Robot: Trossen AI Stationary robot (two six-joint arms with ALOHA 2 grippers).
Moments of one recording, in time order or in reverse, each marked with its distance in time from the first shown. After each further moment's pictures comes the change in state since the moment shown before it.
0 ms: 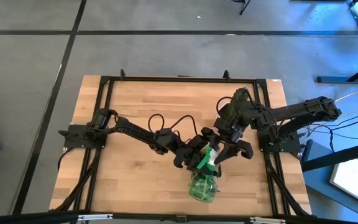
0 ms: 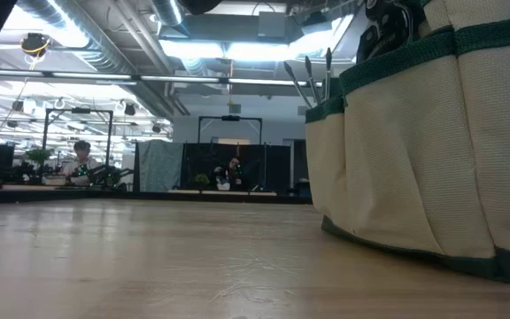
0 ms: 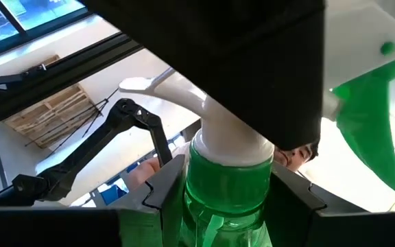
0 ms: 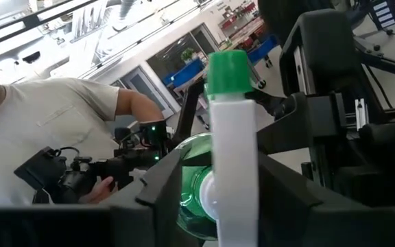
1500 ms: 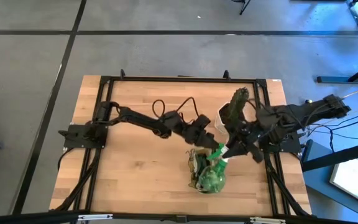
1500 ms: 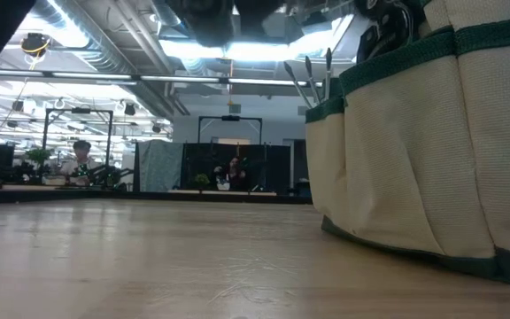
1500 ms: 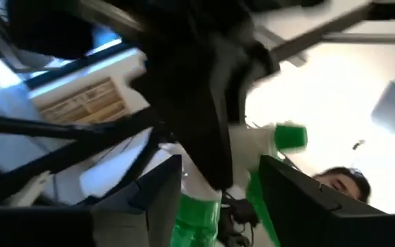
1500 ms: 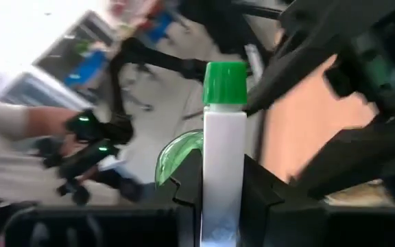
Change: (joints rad) left arm 0.164 -0.002 -0.031 -0.082 0.033 -0.045; right arm 0.115 -0.262 -0.002 -0.609 0.417 -0.008
